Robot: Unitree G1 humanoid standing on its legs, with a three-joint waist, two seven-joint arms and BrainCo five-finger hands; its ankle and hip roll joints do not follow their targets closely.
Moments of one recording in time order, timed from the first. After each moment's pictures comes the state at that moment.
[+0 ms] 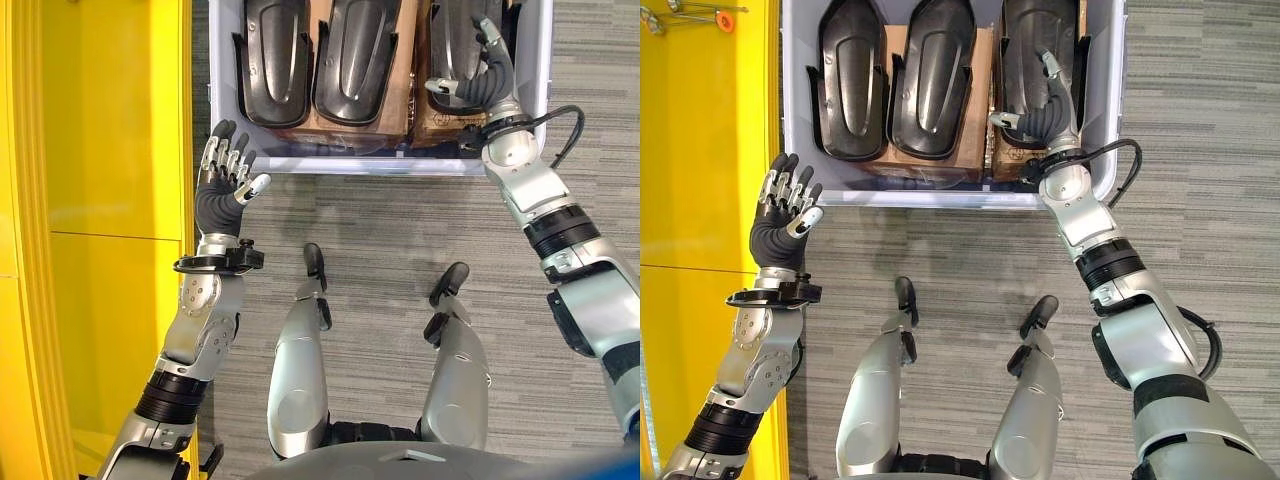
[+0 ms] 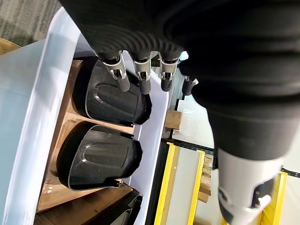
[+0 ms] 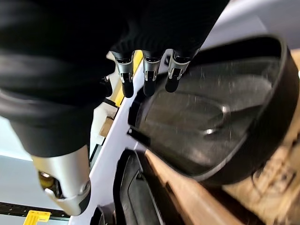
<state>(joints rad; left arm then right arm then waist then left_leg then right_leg) -0.14 0.44 -0.14 -0.18 -0.66 -0.27 0.20 -1.04 -0.51 0.41 0.63 0.17 -0.05 -0.34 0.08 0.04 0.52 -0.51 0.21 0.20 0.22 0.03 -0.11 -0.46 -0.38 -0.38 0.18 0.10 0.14</state>
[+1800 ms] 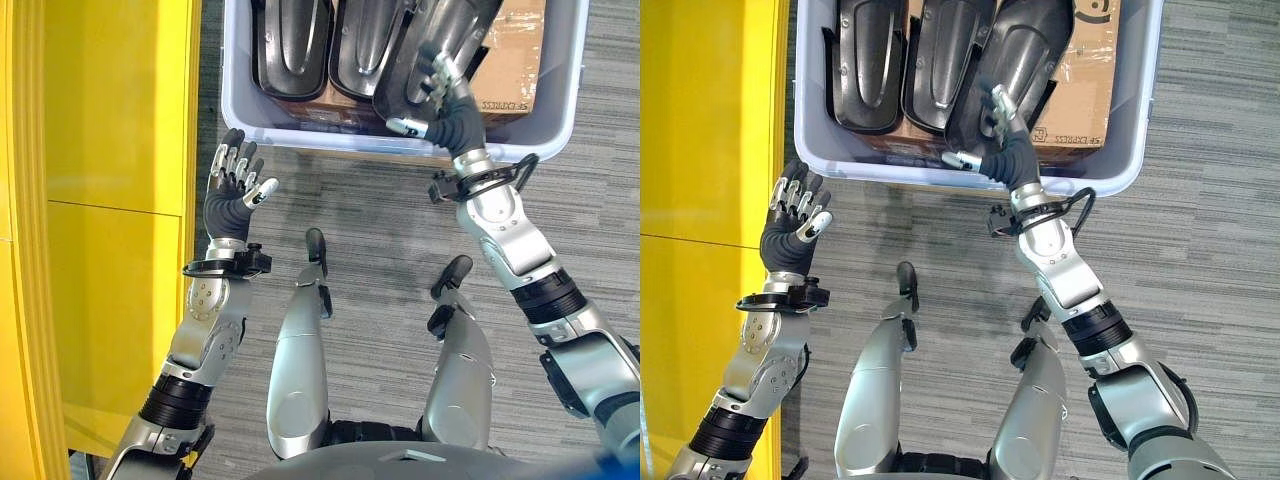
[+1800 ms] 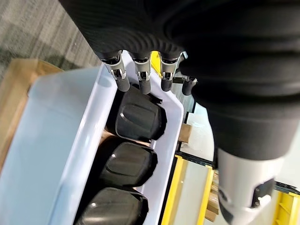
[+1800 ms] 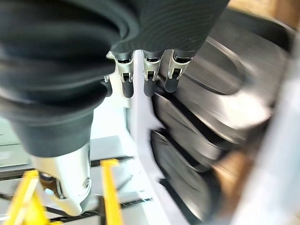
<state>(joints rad) -0.13 0.41 -0.16 -0.21 -0.65 -0.25 0.25 -0.70 -0.45 0.32 0.01 0.33 -0.09 -0.27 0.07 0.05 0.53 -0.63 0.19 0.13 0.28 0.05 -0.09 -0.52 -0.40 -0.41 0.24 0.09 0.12</state>
